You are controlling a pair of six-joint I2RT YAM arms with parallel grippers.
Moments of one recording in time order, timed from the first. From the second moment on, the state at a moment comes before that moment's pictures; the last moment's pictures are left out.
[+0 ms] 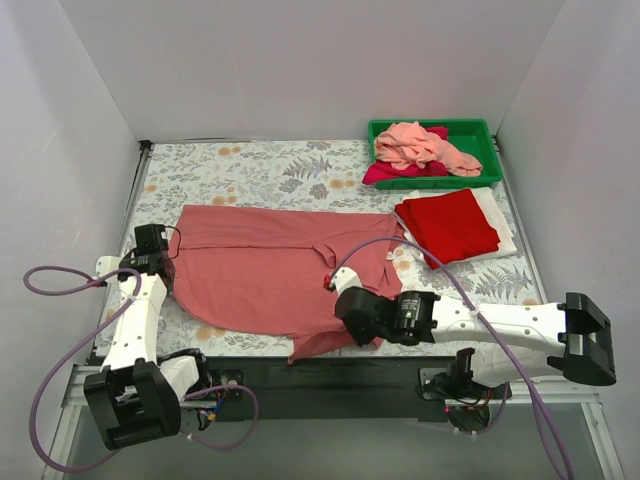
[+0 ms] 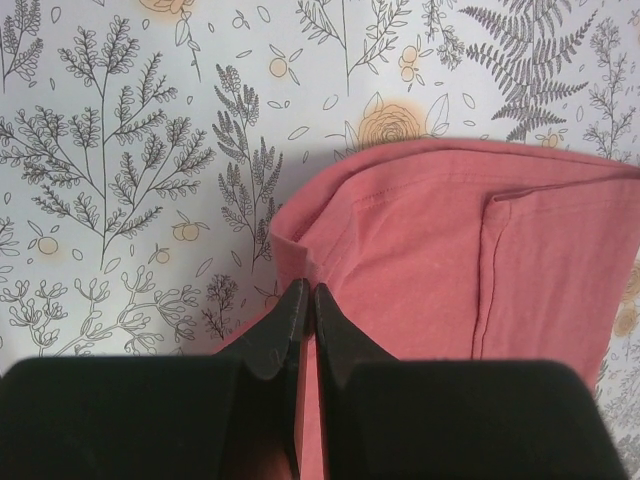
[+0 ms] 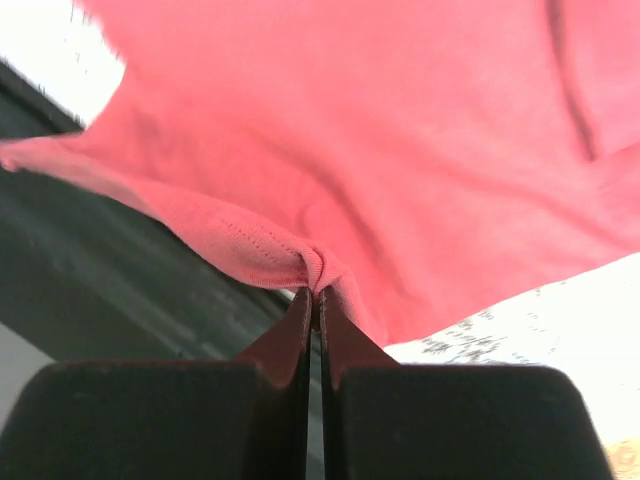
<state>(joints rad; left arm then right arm) 0.22 1.03 0.74 -0.83 -0.51 -1.31 1.40 1.22 0.82 -0.64 0.30 0.52</state>
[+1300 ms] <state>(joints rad) 0.22 1.51 1.03 -0.68 -0.52 -1.22 0.71 1.50 1.28 -0.62 0.18 0.02</state>
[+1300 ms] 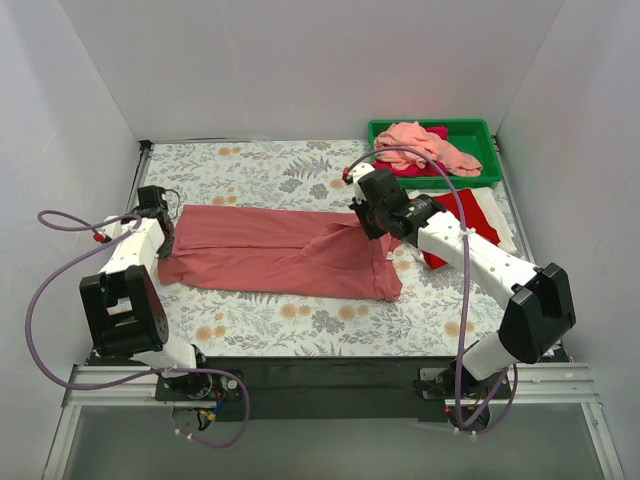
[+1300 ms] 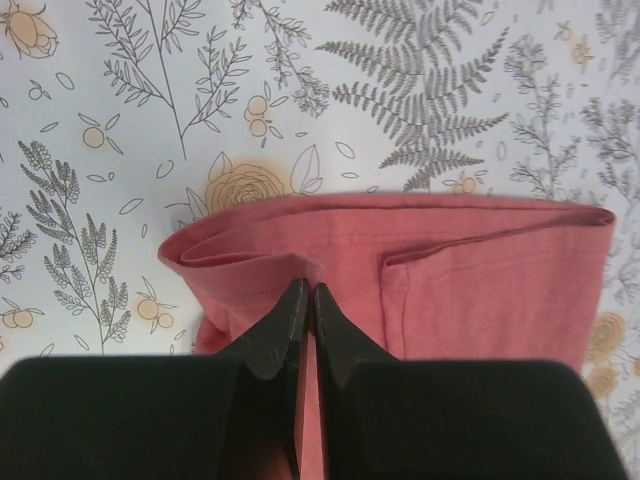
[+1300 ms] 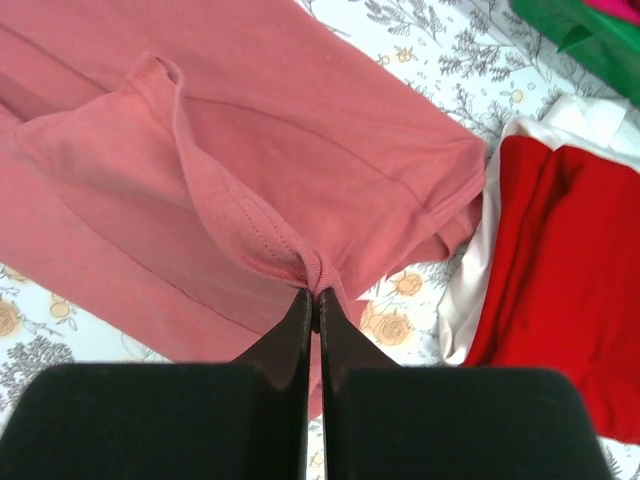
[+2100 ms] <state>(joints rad) 0.27 1.59 1.08 -0.63 -0.44 -1.15 0.55 1.87 1.54 -0.61 0.15 -0.03</state>
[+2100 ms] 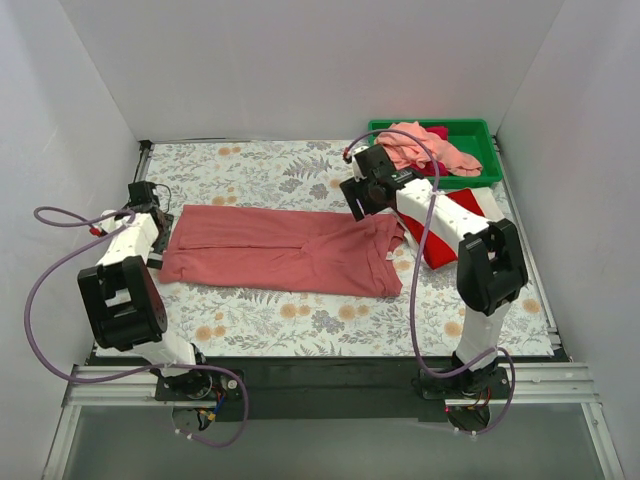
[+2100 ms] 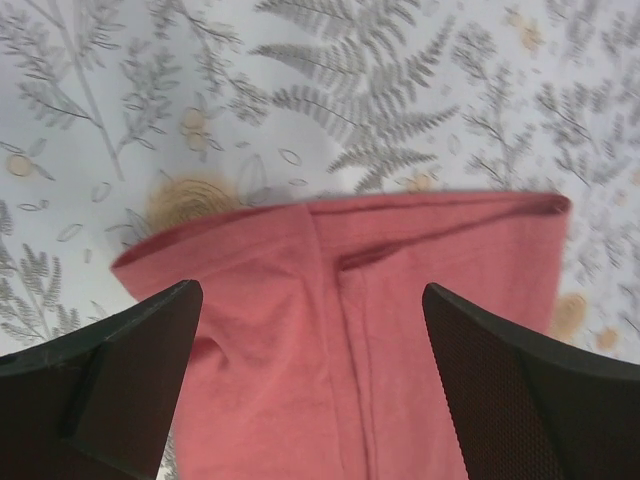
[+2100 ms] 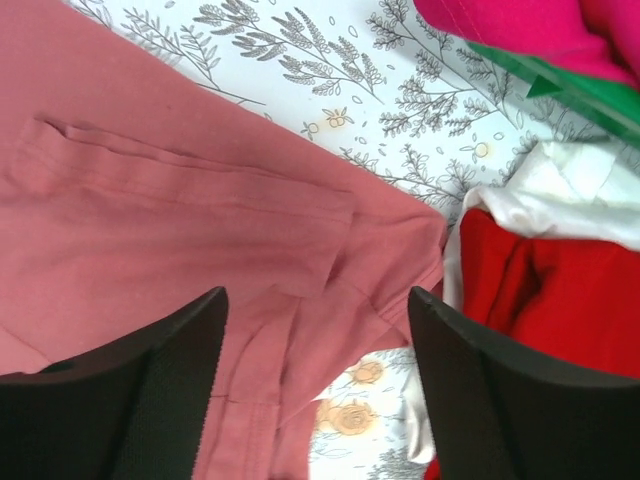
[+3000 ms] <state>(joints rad) 0.14 1.65 0.92 -0.27 0.02 -0.99 0.51 1.89 1.26 -0.46 -0.14 0.46</state>
